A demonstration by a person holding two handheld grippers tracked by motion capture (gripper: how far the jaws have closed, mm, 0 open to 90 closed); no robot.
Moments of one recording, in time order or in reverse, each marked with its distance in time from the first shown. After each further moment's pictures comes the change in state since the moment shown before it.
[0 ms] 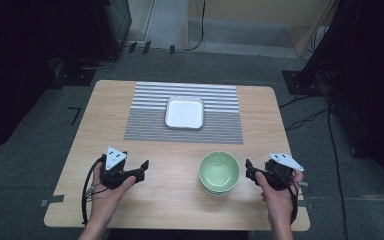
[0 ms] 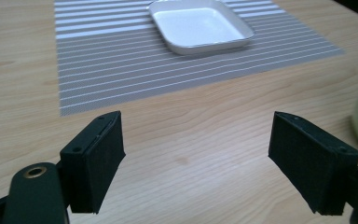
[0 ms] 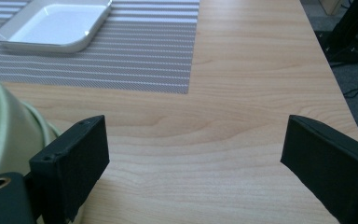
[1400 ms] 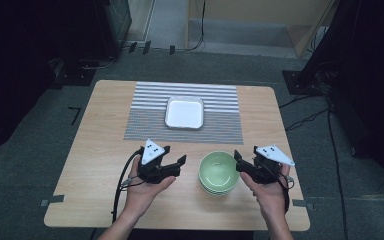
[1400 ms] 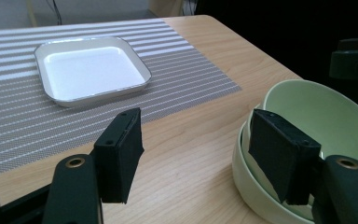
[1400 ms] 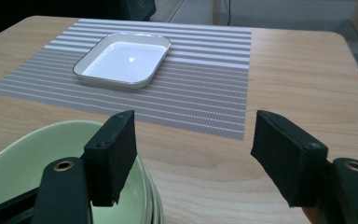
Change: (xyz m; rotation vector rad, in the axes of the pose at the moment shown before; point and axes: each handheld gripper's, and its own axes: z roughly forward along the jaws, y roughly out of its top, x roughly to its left) left arm -0.083 0.040 0.029 -0.055 -0.209 0.010; right arm 0.038 0.025 -0.010 -0.093 0.139 -0.058
